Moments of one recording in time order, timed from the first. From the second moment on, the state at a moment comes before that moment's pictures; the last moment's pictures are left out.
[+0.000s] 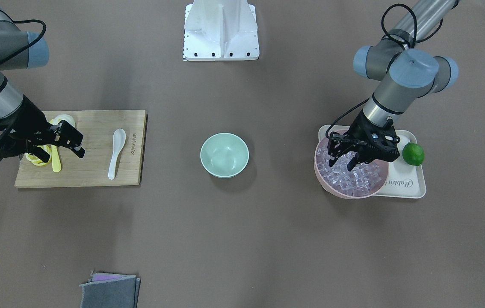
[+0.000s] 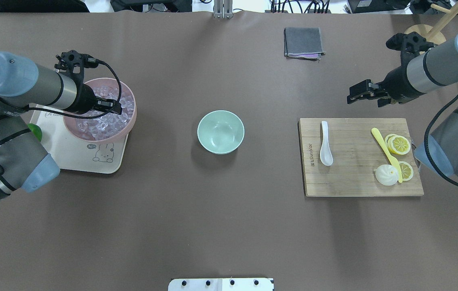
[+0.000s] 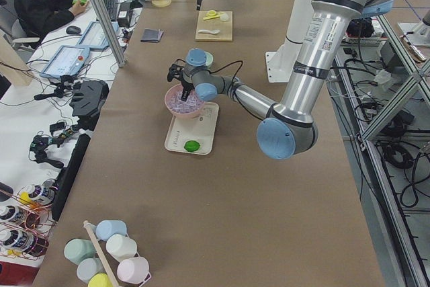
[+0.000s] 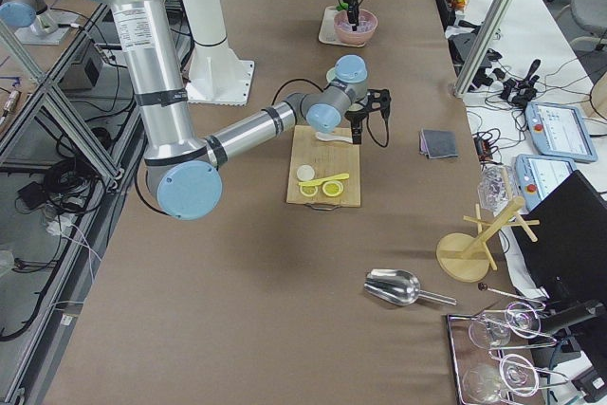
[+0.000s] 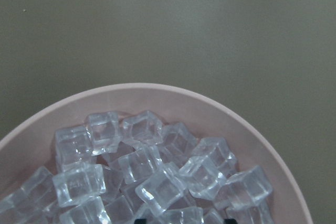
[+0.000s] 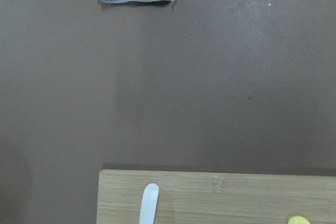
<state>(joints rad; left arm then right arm) -0.81 -1.91 -1.61 -2.18 -1.97 -0.92 0.96 -1.35 1.77 -1.13 2.15 1.00</state>
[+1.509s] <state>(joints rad) -0.81 -1.91 -1.63 -2.18 -1.98 -0.93 0.96 -1.35 1.77 -1.13 2.15 1.00</state>
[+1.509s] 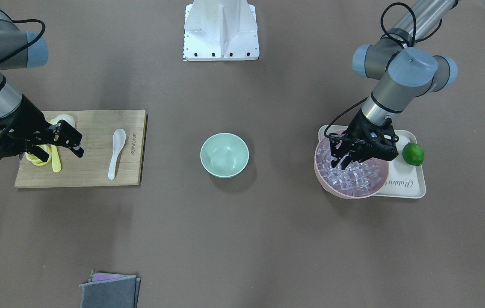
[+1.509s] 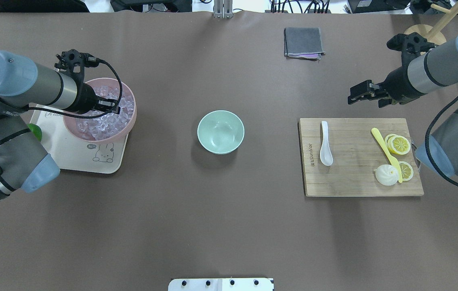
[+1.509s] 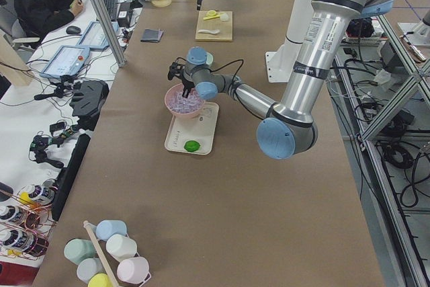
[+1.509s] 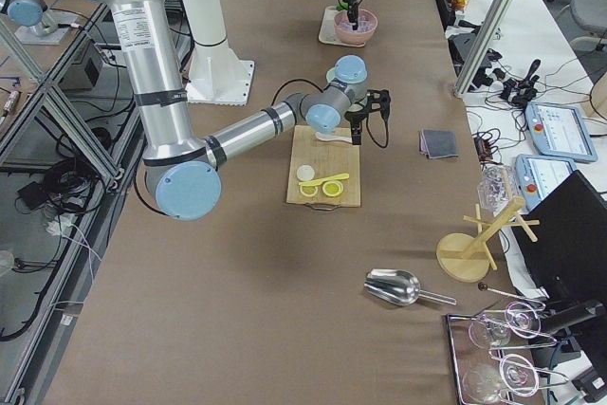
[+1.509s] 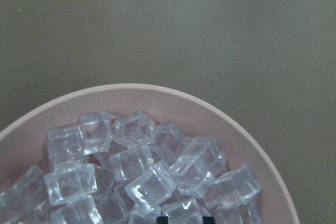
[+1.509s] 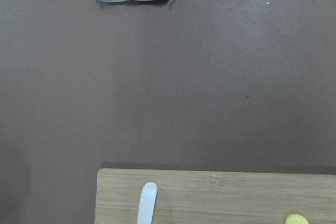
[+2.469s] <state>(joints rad) -0.94 -1.99 -1.73 -2.16 -2.10 -1.07 0.85 -1.35 1.77 -1.13 2.06 1.02</state>
